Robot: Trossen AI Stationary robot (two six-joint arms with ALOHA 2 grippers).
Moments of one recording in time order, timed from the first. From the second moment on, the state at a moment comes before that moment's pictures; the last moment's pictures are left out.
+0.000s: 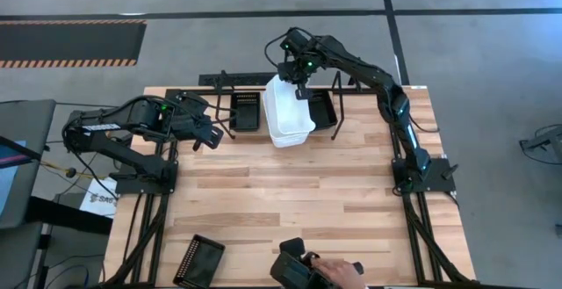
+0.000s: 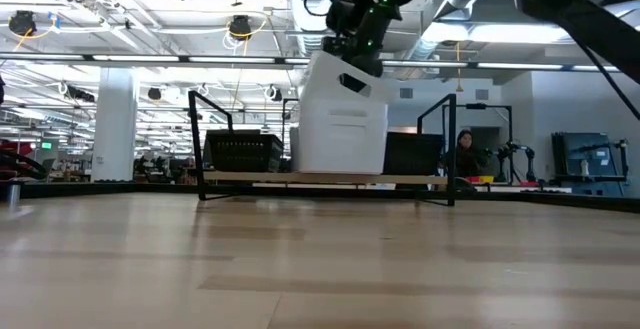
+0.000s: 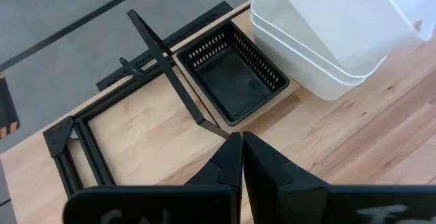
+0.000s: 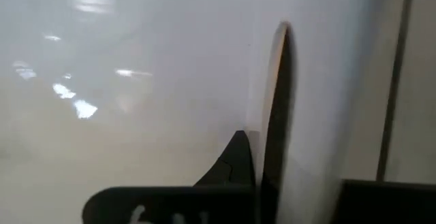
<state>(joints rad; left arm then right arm) -0.06 1.23 1.53 -1.49 -0.64 -0.89 -0.60 2.21 2.33 -1.18 -0.06 -0.84</state>
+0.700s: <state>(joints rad) -0.06 1.23 1.53 -1.49 -0.64 -0.89 -0.60 2.29 2.33 -1.18 -0.06 -0.81</state>
